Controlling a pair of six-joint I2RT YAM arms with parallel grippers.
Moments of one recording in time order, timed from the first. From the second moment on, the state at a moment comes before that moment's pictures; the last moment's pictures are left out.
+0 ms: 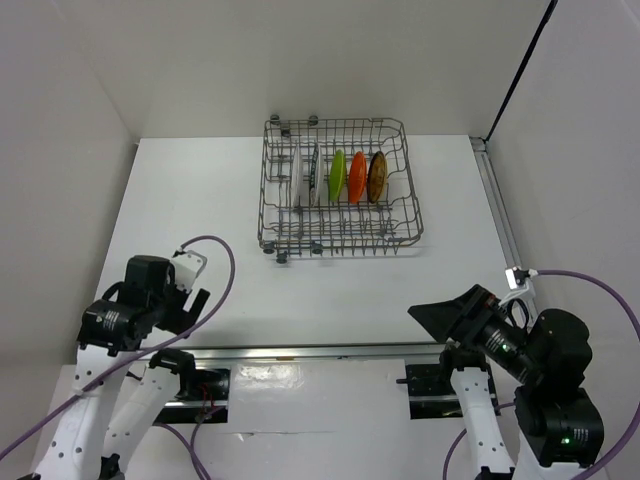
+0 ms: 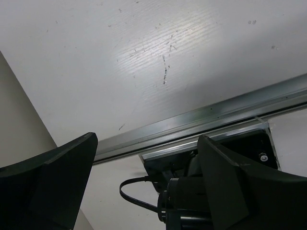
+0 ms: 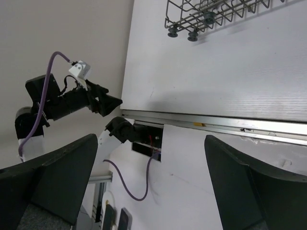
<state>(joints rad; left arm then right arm) -0.17 0.59 0.87 -1.27 -0.11 0.30 -0.07 0.33 1.24 -1.29 -0.64 0.75</state>
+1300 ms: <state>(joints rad) -0.13 1.03 1.27 -0.96 -0.26 0.29 0.18 1.93 1.72 -0.50 0.02 0.37</state>
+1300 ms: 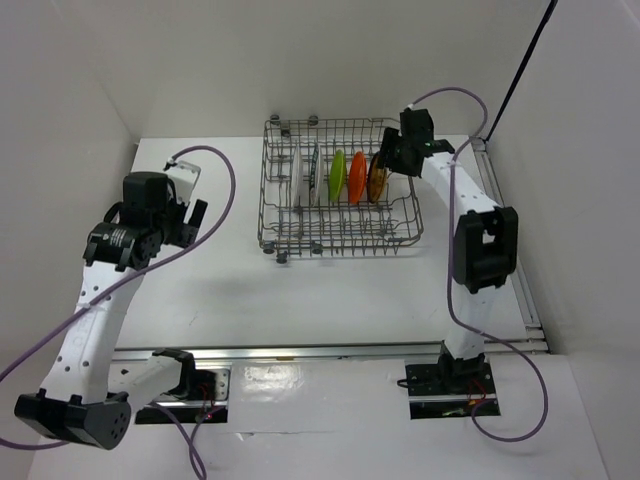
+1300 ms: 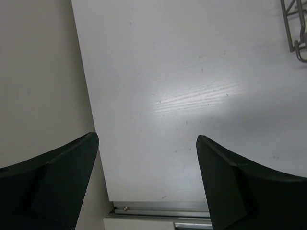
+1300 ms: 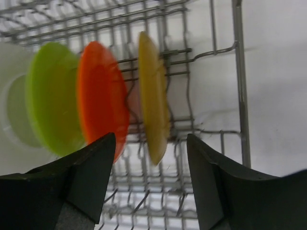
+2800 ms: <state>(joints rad) -0.14 1.24 1.43 -0.86 0.38 0.17 0.46 1.51 1.41 0.03 -0.35 0.34</state>
